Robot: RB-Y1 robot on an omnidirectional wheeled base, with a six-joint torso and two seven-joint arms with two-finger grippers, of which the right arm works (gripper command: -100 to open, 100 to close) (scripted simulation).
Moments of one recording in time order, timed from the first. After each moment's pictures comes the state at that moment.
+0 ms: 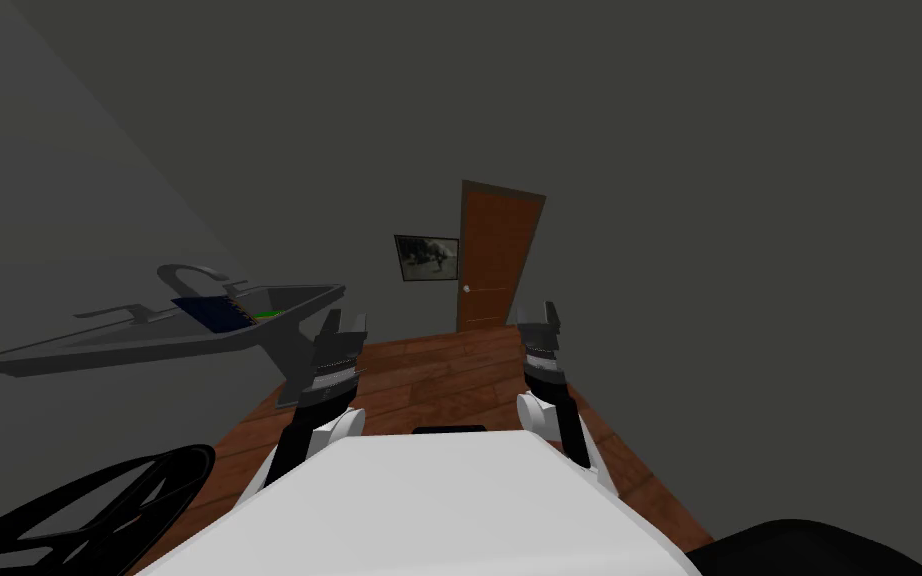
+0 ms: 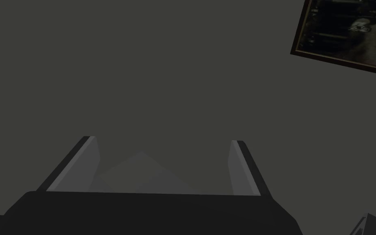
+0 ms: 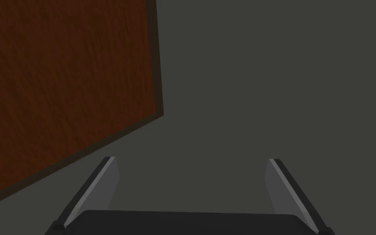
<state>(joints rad) 0.47 -0.01 0.04 -2.31 -0.06 -0.46 -0.14</state>
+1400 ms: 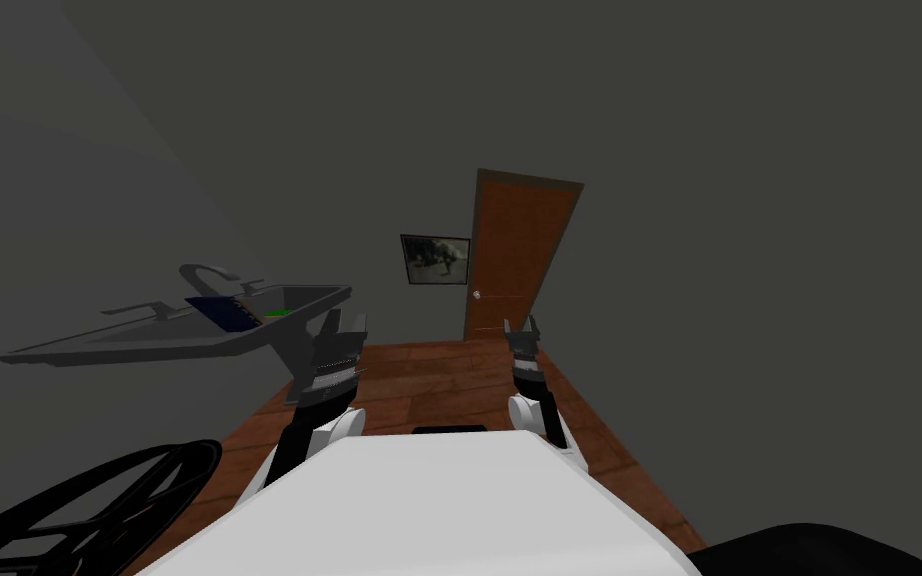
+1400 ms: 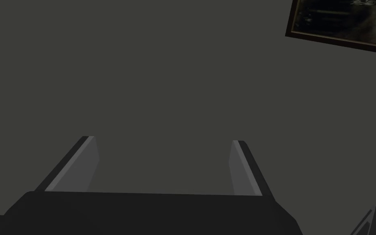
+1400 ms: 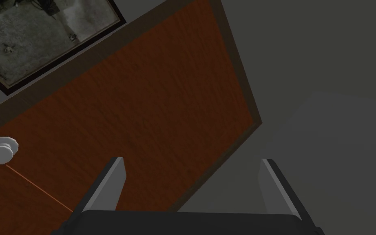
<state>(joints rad) 0.41 -0.09 0.09 -2.05 -0.22 -0.53 -0.36</state>
